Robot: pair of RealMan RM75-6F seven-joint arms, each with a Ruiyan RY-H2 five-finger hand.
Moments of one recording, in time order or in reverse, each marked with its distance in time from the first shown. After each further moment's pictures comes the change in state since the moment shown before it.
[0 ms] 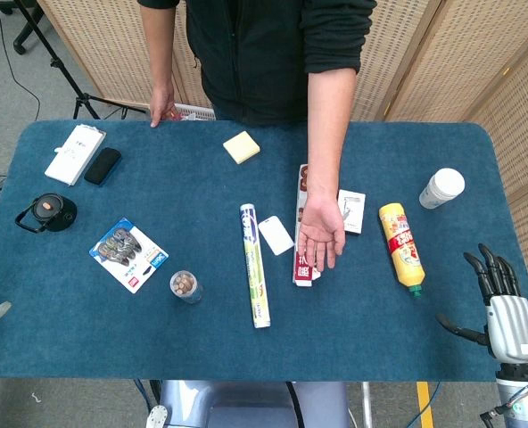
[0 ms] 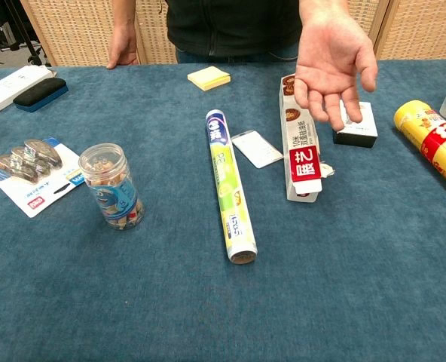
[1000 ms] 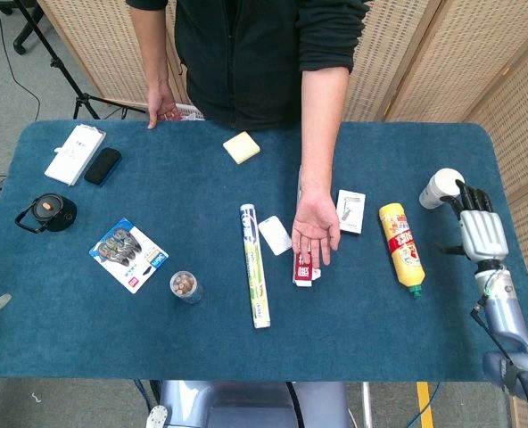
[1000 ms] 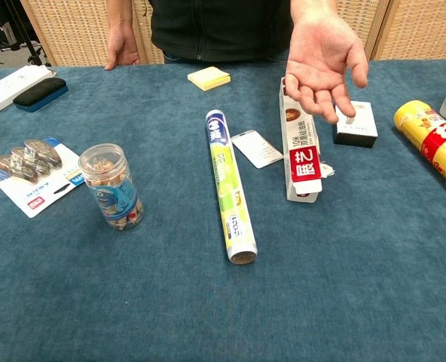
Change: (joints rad) left arm -0.037 -0.003 -0.030 0.001 -0.076 -0.085 0.015; right arm 0.433 -0.292 0.144 0.822 0.184 -0.572 0.110
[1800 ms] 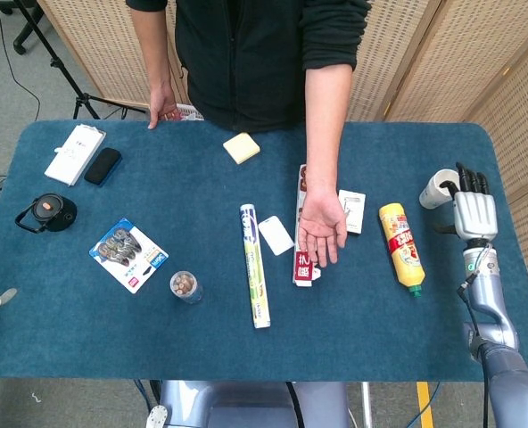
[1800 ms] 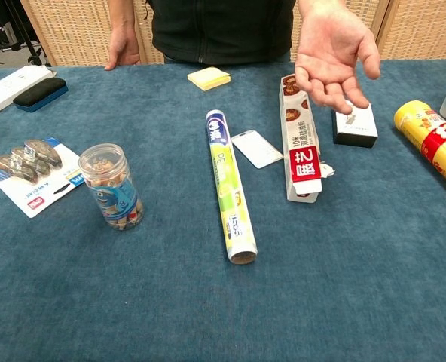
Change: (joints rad) left arm -0.041 -0.033 -0.026 0.006 -0.097 -0.086 0.092; right arm 0.135 -0.274 -0.014 0.521 0.022 -0.070 0.118
